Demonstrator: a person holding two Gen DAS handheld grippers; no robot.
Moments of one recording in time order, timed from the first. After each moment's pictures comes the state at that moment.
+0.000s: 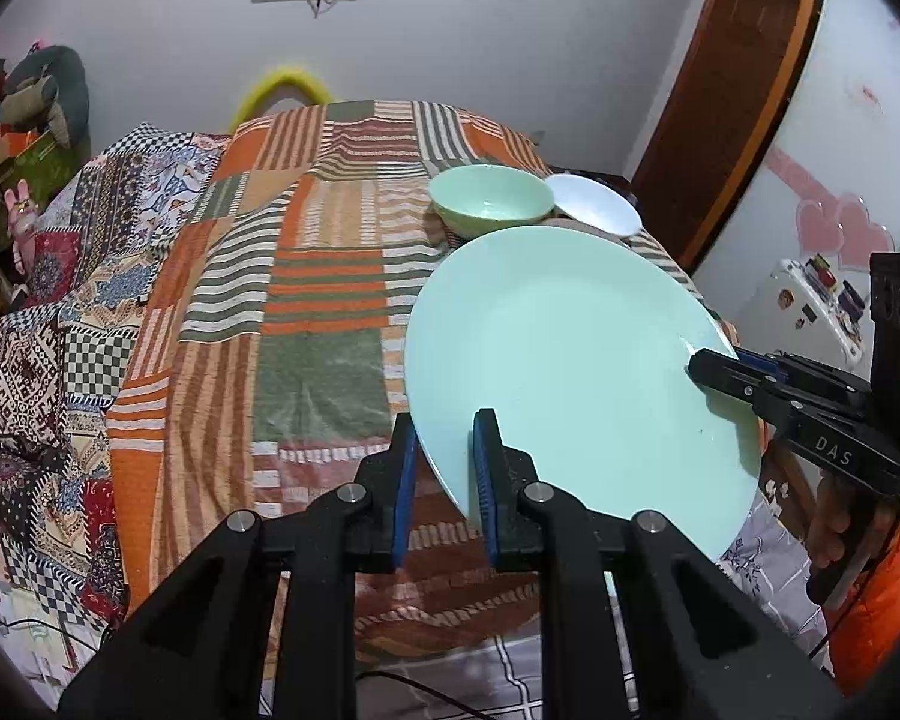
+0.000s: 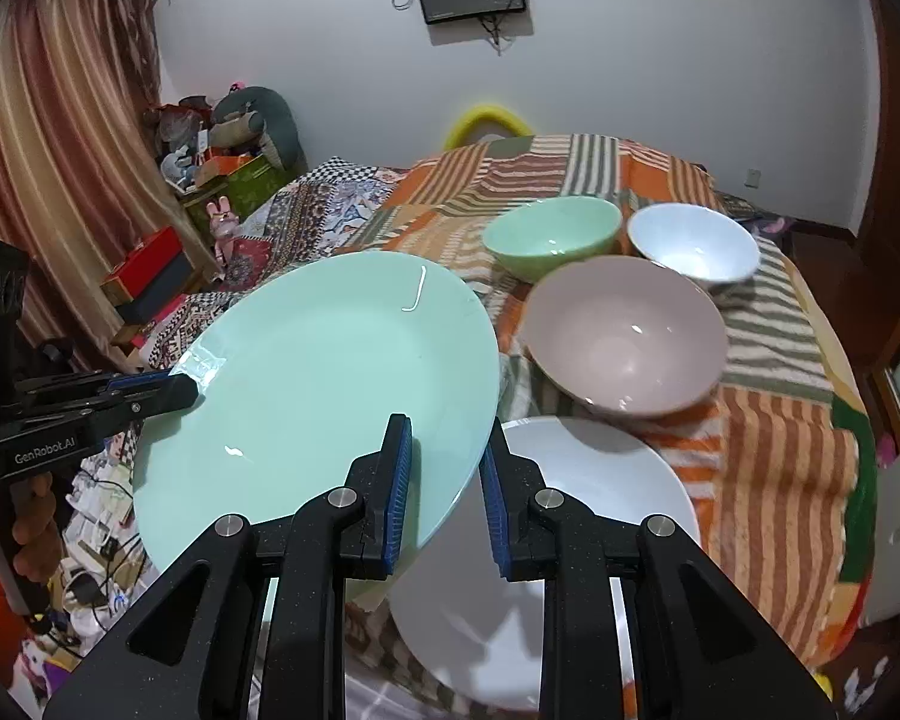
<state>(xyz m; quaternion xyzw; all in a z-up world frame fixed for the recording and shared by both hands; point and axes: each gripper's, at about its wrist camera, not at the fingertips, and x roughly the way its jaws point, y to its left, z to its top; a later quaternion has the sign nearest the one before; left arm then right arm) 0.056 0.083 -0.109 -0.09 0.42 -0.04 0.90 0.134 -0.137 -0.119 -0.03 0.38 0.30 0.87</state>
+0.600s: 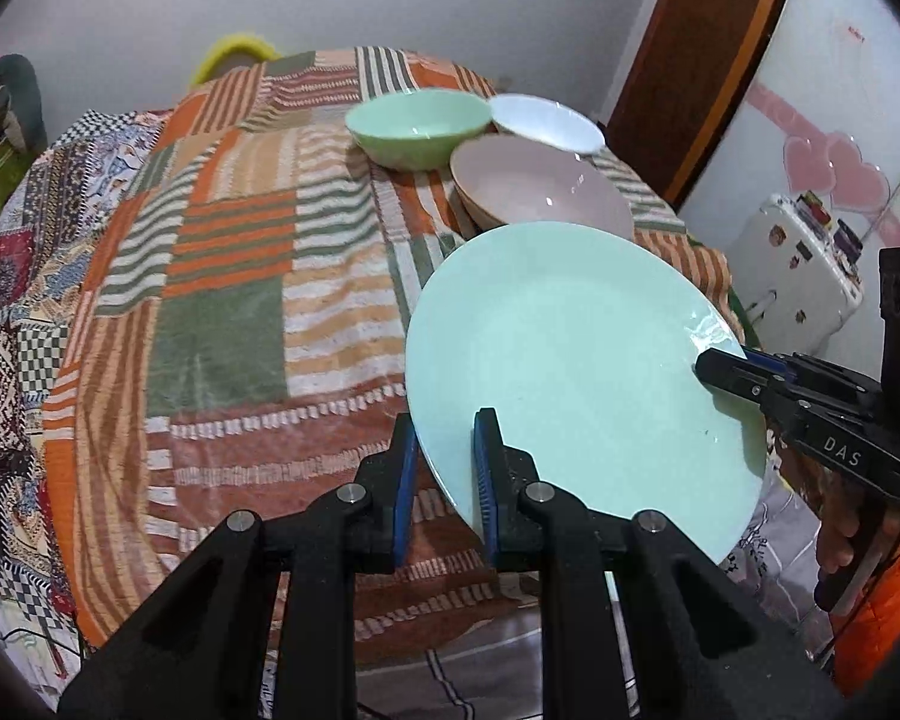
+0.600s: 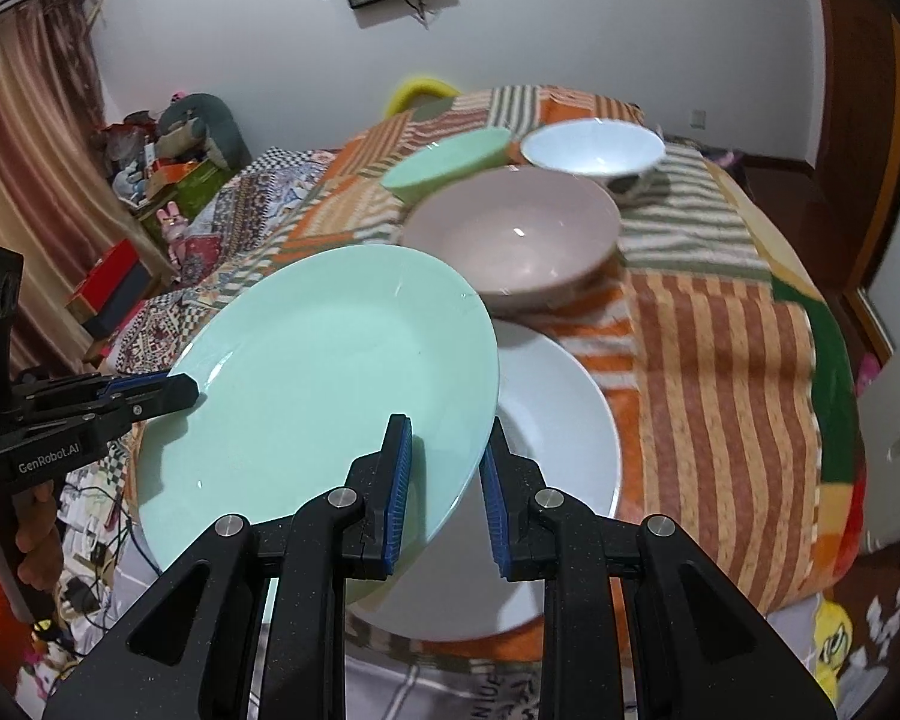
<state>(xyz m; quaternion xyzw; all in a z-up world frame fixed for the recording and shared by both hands) 0.081 0.020 -0.158 -0.06 0.47 -0.07 0.88 0.124 -0.200 -0.159 0.01 0.42 0.25 0.87</state>
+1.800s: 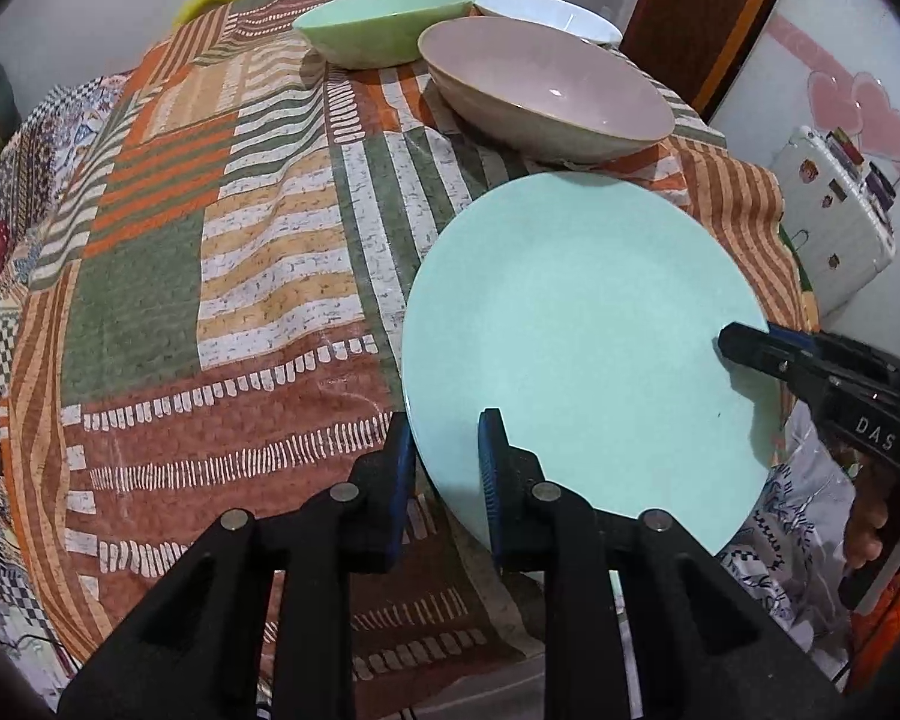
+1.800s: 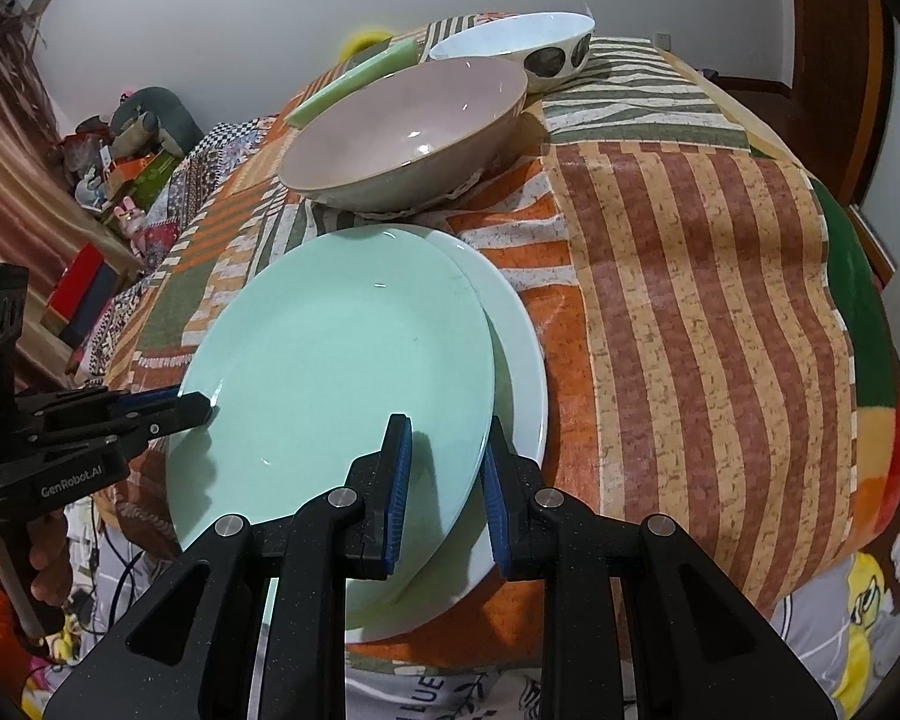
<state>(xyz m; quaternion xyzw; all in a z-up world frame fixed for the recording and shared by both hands) 0.121 -0.012 -0.220 -0.02 0.53 -0.07 0.84 0.136 -0.217 -0.202 0.04 0.48 0.22 0.85</state>
